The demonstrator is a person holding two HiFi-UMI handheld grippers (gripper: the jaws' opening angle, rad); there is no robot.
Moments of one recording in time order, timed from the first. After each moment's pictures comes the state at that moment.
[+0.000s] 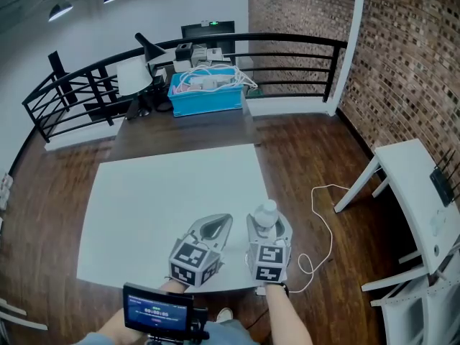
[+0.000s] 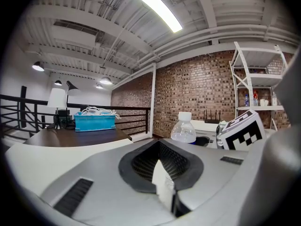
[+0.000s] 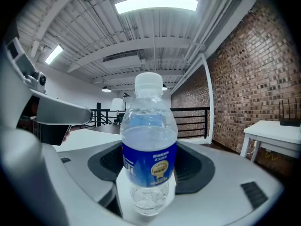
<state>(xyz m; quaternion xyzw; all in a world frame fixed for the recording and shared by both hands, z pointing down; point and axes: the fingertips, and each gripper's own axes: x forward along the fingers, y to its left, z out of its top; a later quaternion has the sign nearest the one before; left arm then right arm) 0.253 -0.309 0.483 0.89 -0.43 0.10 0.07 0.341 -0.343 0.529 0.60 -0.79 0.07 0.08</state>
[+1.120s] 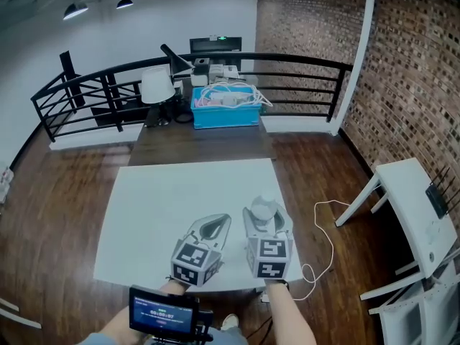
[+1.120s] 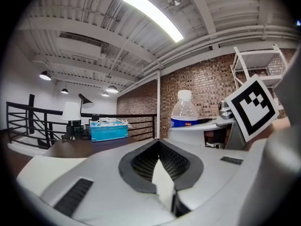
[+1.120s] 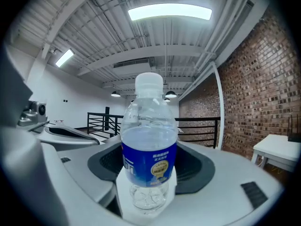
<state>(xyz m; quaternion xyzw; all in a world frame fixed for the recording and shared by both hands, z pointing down) 0.161 -0.282 0.424 0.88 -0.47 0.07 0.04 0.239 -0.318 0.414 0.57 -0.82 0.03 0.07</state>
